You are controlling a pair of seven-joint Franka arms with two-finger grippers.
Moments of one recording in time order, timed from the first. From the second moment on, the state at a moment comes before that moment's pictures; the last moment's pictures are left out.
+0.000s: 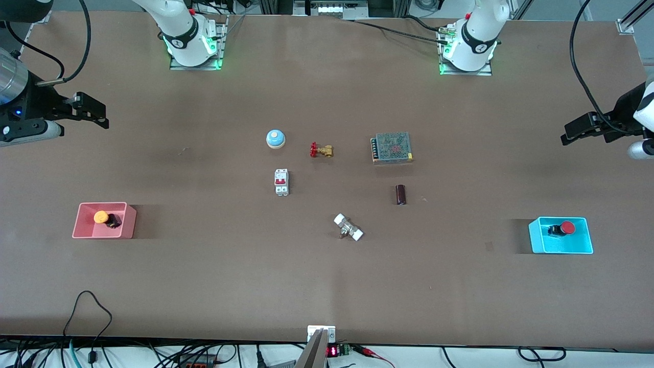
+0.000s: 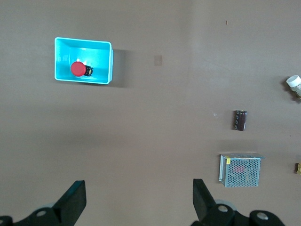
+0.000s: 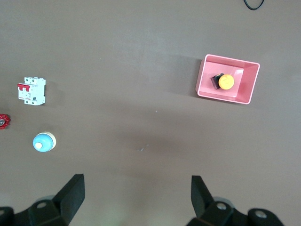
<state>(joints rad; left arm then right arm) 0.10 0.06 -0.05 -1.58 -0.03 1.59 -0.05 0.17 0.03 -0.12 -1.60 0.00 1.58 -0.14</state>
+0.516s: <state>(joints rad) 0.12 0.09 -0.05 -1.63 -0.03 1.66 -0.05 0.17 0.04 -0.12 -1.60 0.00 1.60 -0.14</state>
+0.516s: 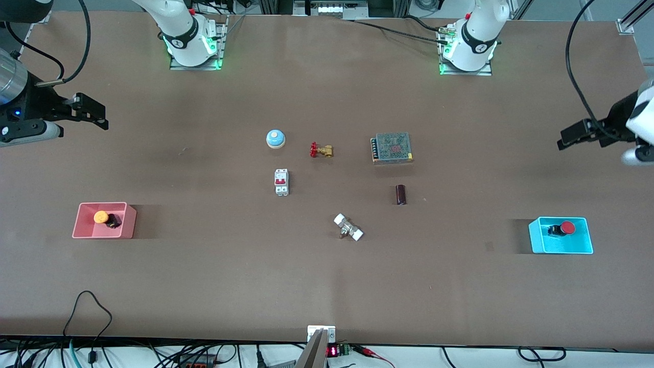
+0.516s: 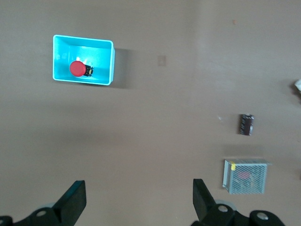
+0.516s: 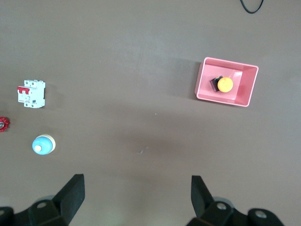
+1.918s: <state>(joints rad) 0.29 0.72 -0.01 -1.47 -0.01 2.17 0.13 -0.11 0.48 -0.04 -1.64 -0.04 2.13 -0.58</state>
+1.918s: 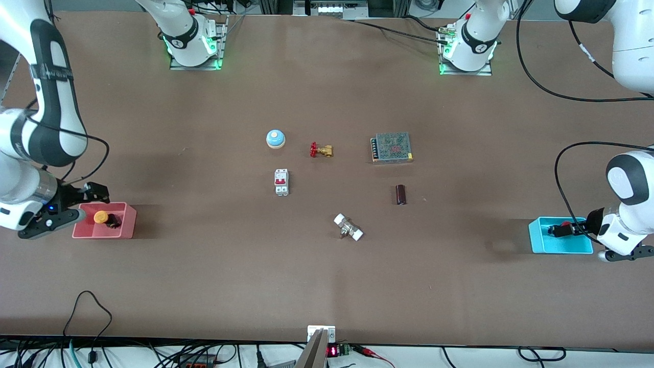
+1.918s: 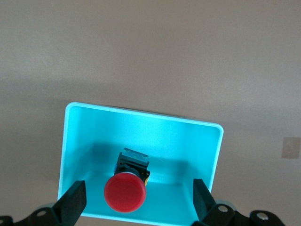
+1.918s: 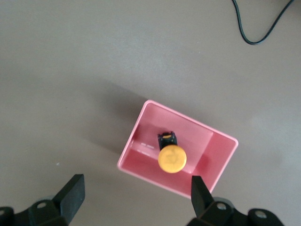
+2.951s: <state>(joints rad) 0.31 0.78 -0.01 -1.47 -0.01 2.18 0.24 -0.18 0.57 -0.02 -1.71 -0.04 2.37 -0.44</state>
